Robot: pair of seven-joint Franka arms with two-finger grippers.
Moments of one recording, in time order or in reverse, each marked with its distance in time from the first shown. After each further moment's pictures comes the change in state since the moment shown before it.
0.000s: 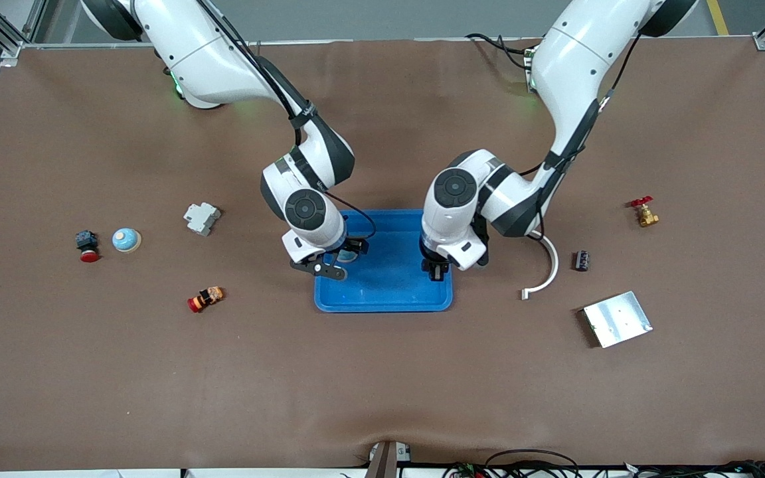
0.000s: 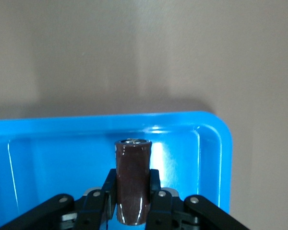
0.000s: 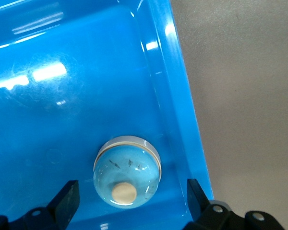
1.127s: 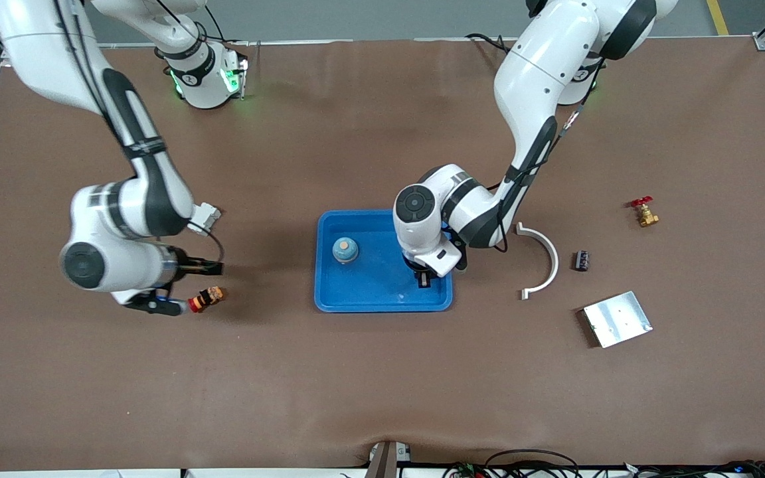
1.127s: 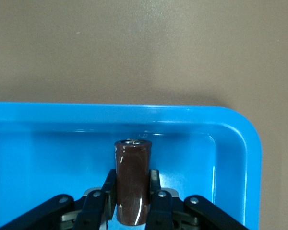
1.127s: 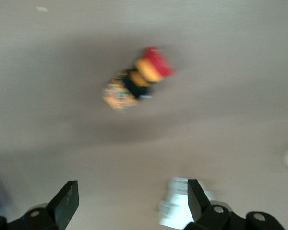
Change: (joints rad) left arm -0.162 0.155 0.141 0.185 0.000 -0.102 -0.090; right arm -0.495 -0.198 -0.082 -0.078 -0.017 -0.337 -0.672
